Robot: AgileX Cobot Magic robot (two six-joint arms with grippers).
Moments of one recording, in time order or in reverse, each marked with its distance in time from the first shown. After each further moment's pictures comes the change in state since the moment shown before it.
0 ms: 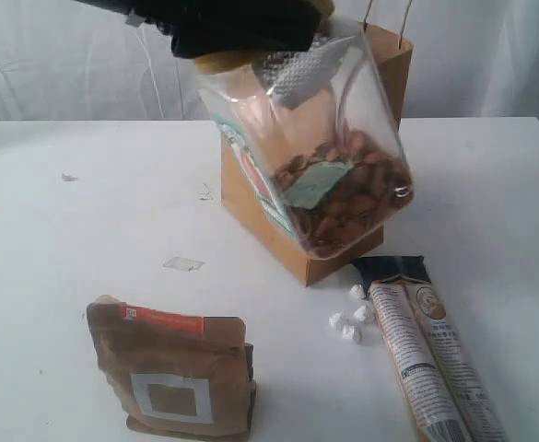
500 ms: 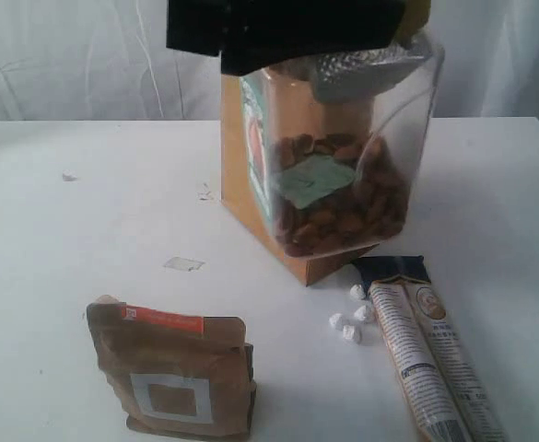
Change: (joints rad) left arm -0.124 0.000 0.000 -0.184 -0.019 0.384; right arm 0.000 0.000 0.000 0.000 0.000 0.000
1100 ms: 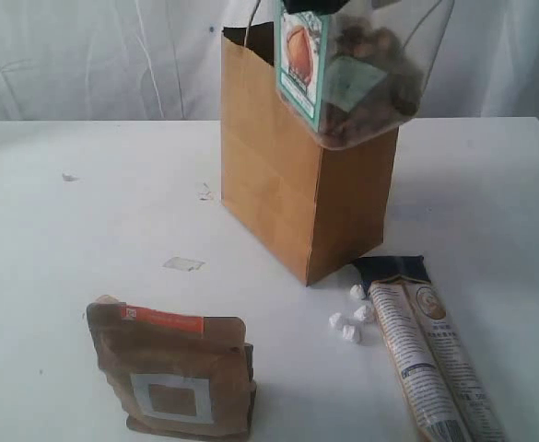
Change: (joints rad) left arm -0.043 0.107 -0.020 -0.406 -0.225 0.526; right arm 0.000 0.000 0.000 0.000 0.000 0.000
